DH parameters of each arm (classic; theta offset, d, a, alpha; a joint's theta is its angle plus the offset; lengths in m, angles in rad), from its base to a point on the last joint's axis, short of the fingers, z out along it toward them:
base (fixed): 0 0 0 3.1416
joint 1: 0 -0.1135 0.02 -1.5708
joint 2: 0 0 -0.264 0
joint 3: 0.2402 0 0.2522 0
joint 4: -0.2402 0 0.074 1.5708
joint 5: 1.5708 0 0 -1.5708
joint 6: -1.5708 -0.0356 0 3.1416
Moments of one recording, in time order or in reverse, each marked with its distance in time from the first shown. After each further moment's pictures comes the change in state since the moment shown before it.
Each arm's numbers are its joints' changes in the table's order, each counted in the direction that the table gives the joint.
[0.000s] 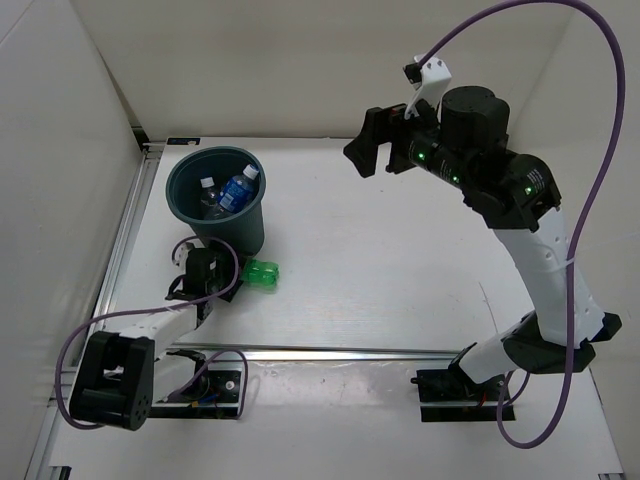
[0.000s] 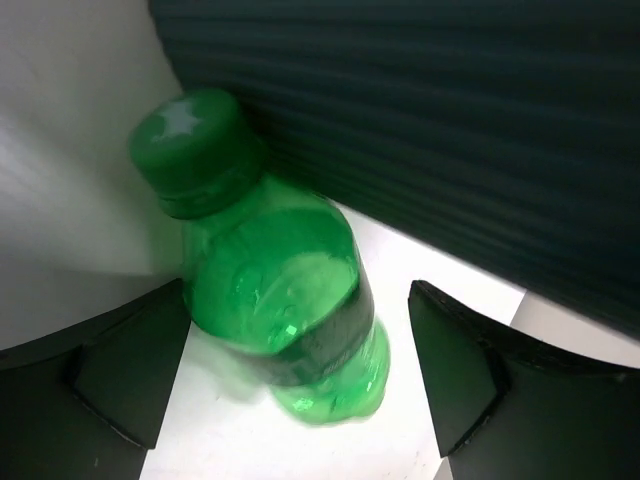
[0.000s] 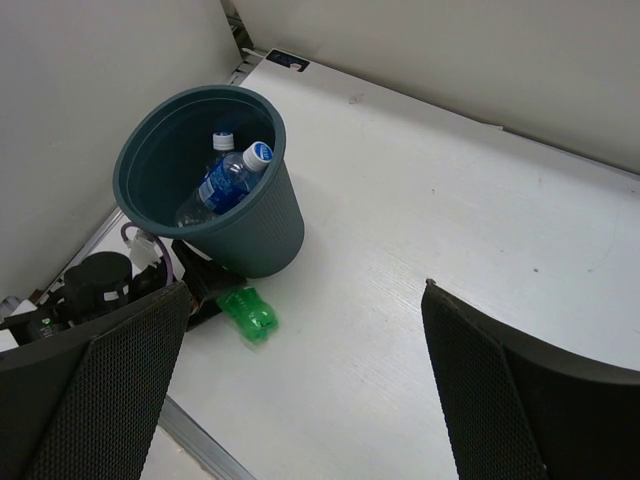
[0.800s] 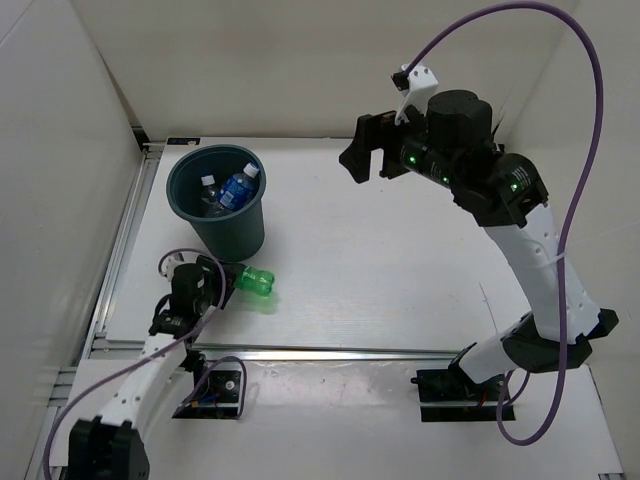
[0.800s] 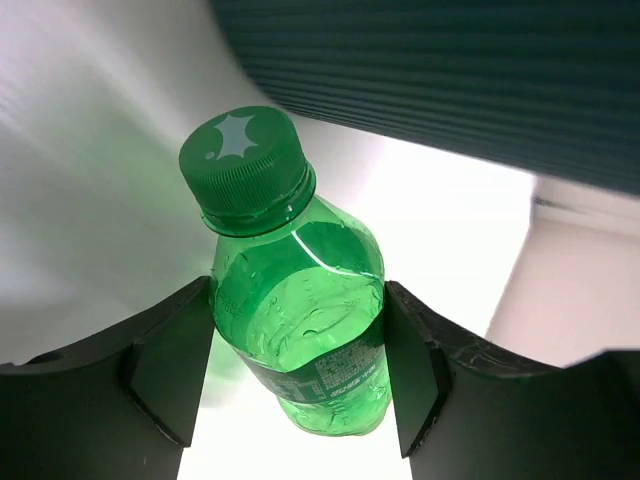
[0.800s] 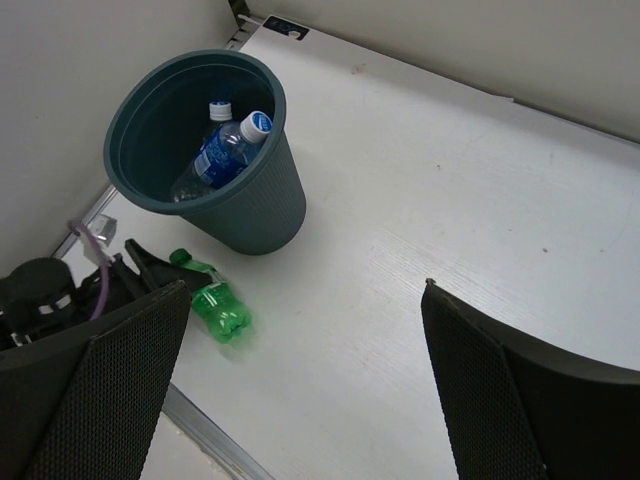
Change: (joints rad) left arm -0.016 0.362 -0.056 -0.260 -0.002 0.001; right arm 0.000 0.002 -0.056 -0.002 -0.013 -0.002
